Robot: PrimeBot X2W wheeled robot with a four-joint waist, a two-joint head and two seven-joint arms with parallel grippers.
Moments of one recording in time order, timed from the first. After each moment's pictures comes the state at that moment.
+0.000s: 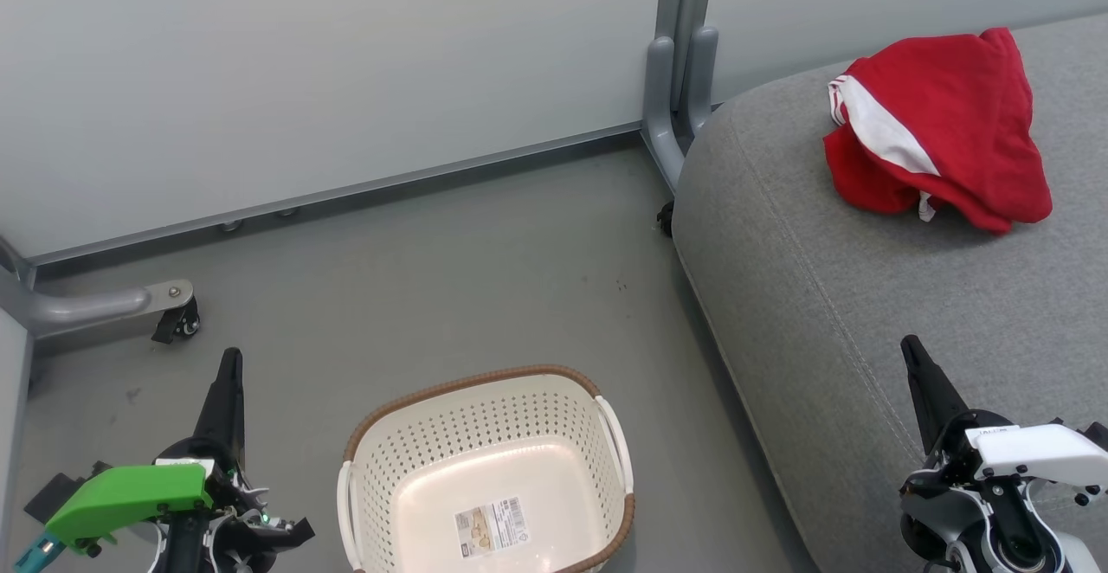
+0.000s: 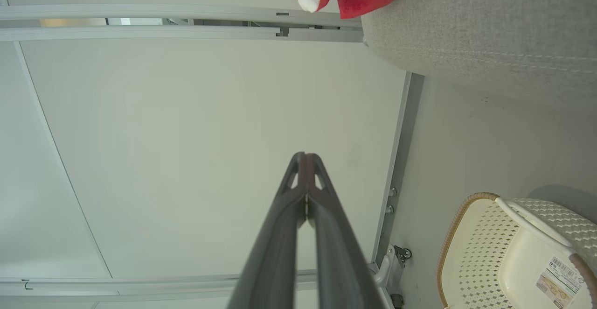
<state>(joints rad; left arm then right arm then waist) -0.10 0.05 0.11 0.25 -1.61 -0.13 0.11 -0.10 -0.05 -0.11 0.24 1.61 0.13 0.11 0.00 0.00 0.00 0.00</state>
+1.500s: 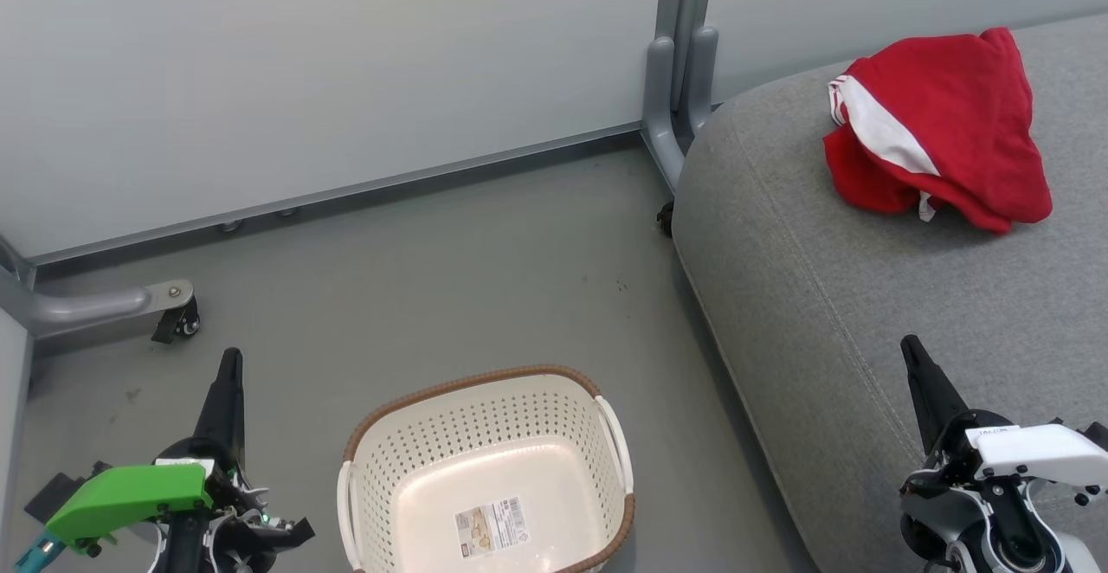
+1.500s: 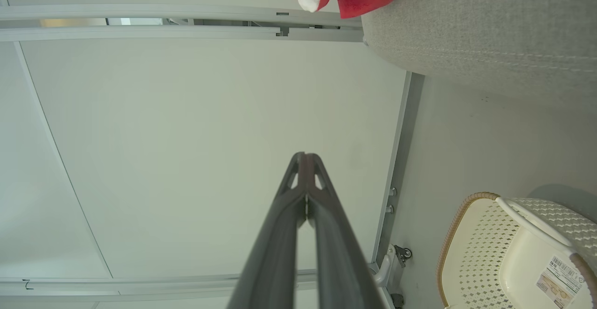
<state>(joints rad) -0.10 0.05 0.11 0.25 -1.61 -0.13 0.11 -0.10 -0.05 -0.11 0.24 1.61 0.13 0.11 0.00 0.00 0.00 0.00</state>
